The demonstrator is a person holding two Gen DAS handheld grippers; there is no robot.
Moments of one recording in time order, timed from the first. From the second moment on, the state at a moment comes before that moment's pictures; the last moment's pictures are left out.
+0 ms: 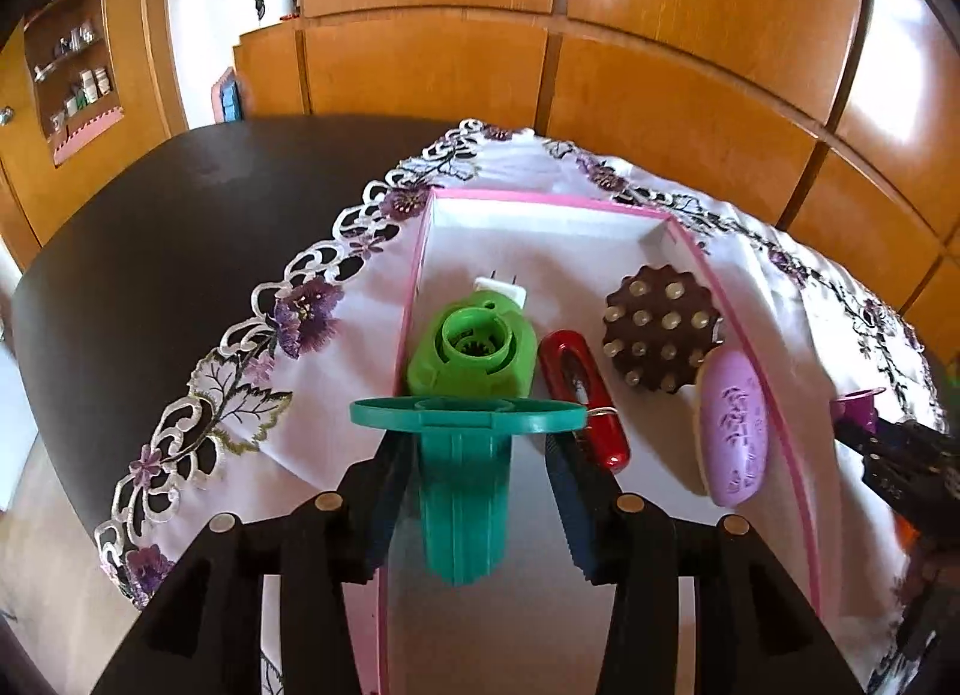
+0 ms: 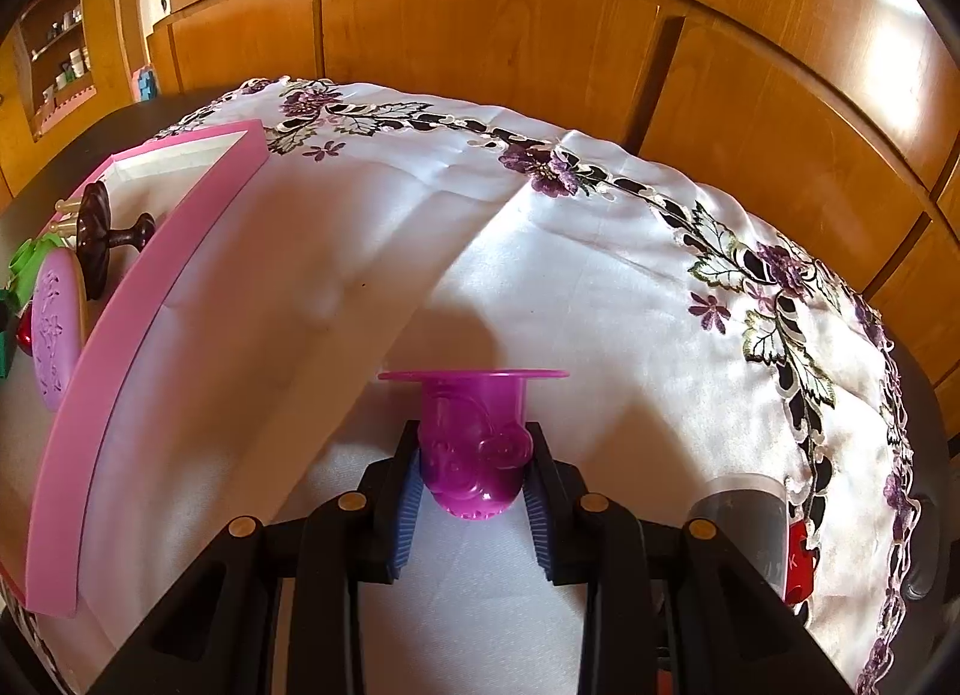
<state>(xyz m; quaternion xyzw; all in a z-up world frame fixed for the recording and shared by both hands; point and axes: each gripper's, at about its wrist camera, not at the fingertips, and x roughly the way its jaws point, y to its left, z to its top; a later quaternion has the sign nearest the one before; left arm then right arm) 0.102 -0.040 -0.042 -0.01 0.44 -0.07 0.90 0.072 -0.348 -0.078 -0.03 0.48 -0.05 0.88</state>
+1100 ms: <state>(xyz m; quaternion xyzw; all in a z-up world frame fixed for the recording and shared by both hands) 0.035 -0.012 -0.004 -0.03 0.36 -0.06 0.93 0.041 -0.274 -0.016 0.01 0.43 0.01 0.90</state>
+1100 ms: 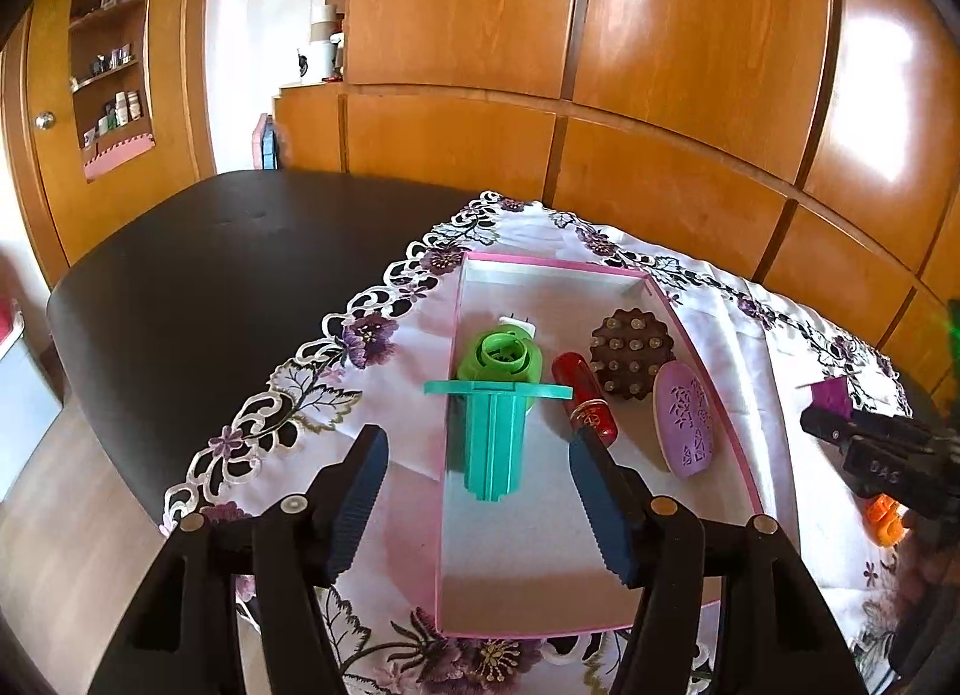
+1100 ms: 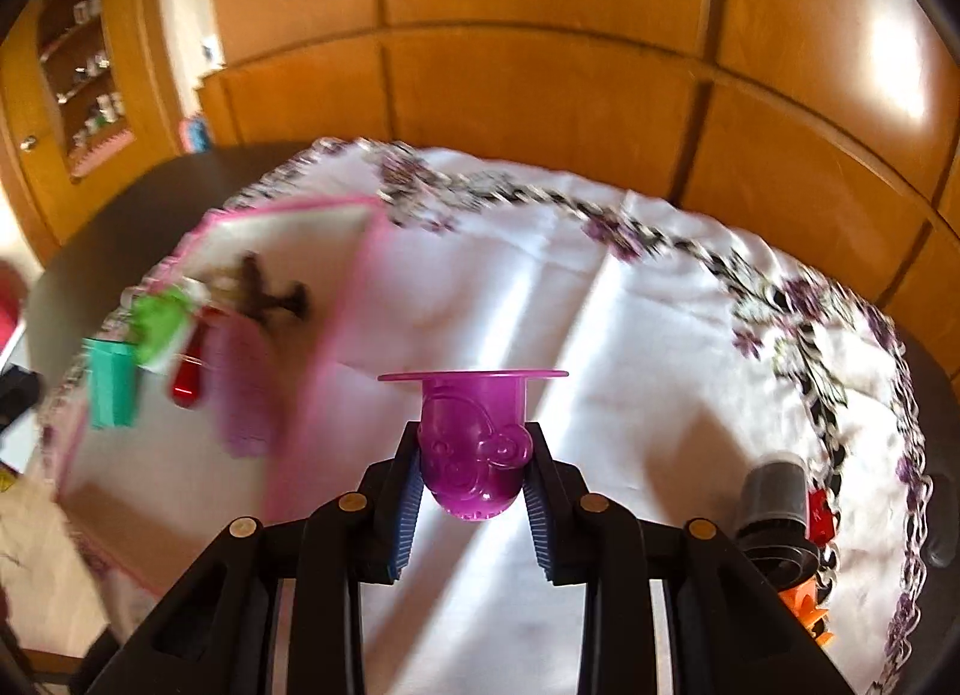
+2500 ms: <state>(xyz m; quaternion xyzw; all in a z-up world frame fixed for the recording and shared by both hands) 0.040 0.031 -0.005 -0.06 0.35 0.00 0.93 0.065 -0.139 -0.014 0.00 0.46 0.15 0.88</state>
